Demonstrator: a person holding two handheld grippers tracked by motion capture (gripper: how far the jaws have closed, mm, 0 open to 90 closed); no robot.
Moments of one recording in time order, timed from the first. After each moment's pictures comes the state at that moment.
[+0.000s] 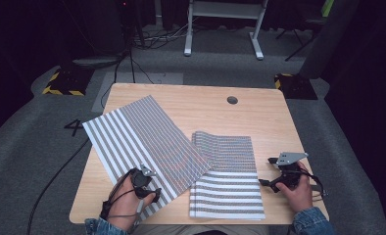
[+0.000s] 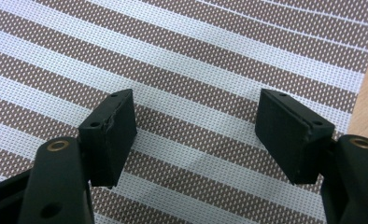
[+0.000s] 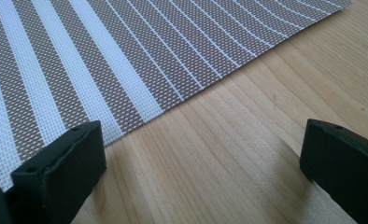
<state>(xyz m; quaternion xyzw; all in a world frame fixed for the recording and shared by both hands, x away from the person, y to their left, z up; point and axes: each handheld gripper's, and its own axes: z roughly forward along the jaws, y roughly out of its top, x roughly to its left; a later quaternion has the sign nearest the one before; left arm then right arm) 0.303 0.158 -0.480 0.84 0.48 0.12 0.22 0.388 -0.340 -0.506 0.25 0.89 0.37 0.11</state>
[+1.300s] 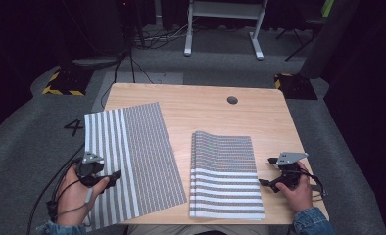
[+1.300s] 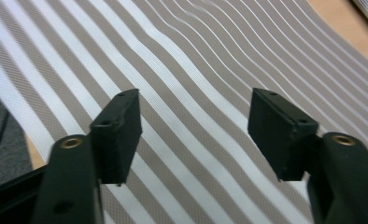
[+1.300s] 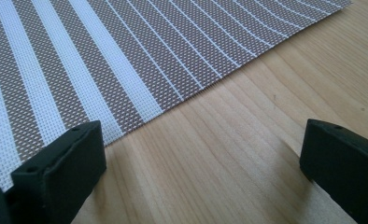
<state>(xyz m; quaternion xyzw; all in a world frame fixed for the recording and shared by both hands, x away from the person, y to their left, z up) 0.299 0.273 -0.424 0.76 0.56 0.15 0.30 0.388 -0.340 -0.505 0.25 0.89 0.37 0.11</state>
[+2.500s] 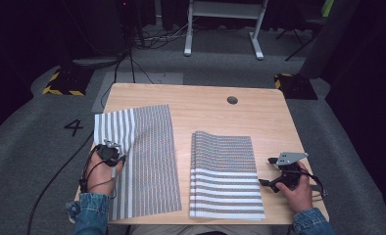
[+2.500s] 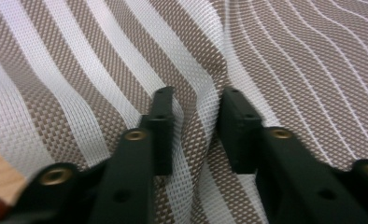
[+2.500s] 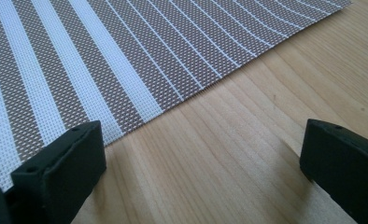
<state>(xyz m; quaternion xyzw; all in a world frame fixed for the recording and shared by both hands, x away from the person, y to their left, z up) 0.374 0.254 -0.482 0.77 0.56 0.19 0.23 0.388 -0.340 -0.505 0.25 0.89 0.37 0.11</state>
